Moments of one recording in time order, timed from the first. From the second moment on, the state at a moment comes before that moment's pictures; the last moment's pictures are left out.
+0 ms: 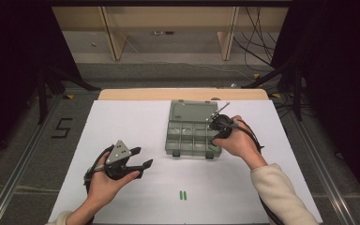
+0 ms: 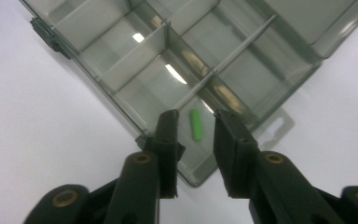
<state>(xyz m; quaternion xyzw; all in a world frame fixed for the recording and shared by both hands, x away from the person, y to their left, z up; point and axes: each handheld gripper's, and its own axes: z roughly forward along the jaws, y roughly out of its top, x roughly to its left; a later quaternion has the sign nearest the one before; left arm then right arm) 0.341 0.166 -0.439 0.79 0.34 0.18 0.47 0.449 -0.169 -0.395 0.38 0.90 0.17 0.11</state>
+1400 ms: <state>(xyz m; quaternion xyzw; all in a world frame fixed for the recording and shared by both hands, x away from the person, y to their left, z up) 0.342 0.164 -0.440 0.79 0.34 0.18 0.47 0.352 -0.071 -0.452 0.34 0.93 0.09 -0.08</state>
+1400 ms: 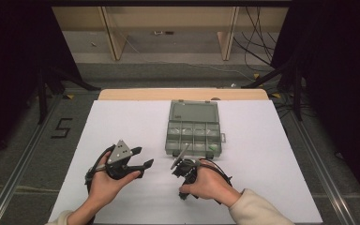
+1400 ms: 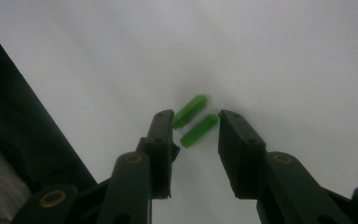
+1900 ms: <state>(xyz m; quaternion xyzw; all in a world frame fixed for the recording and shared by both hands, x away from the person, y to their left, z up) 0.342 0.164 -0.440 0.79 0.34 0.19 0.47 0.349 -0.066 -0.455 0.32 0.94 0.06 -0.06</state>
